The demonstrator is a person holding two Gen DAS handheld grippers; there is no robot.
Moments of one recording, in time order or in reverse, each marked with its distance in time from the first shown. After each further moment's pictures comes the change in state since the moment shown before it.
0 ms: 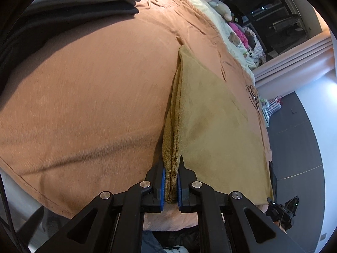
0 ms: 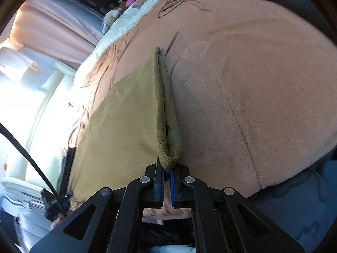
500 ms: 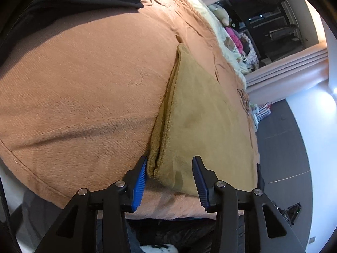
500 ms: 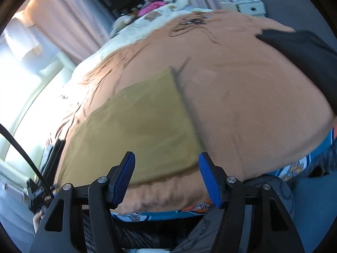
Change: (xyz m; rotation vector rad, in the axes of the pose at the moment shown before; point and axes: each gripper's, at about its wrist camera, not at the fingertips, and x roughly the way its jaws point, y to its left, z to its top) left arm -0.005 0.008 -0.014 -0.055 -0.013 -0.103; right arm -0.056 0.081 -0.036 -0.206 -0.127 -0.104
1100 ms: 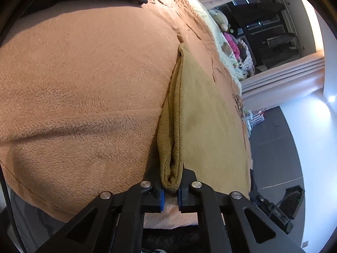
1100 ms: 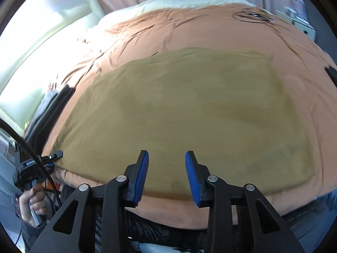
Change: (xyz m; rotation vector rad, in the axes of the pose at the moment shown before) left arm 0.012 0.015 -0.005 -0.037 -0.020 -0.064; right arm 0.123 0.152 0.007 -0.301 0.201 0.004
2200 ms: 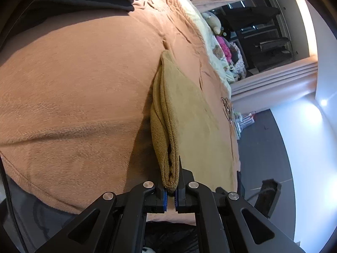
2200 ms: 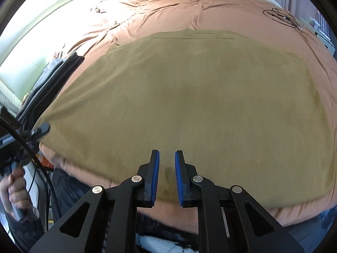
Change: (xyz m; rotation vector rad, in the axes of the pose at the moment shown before) left arm -0.025 -0.022 -0.001 -0.021 -0.011 -0.056; right arm 0.056 0.025 0.024 -0.096 0.121 0.006
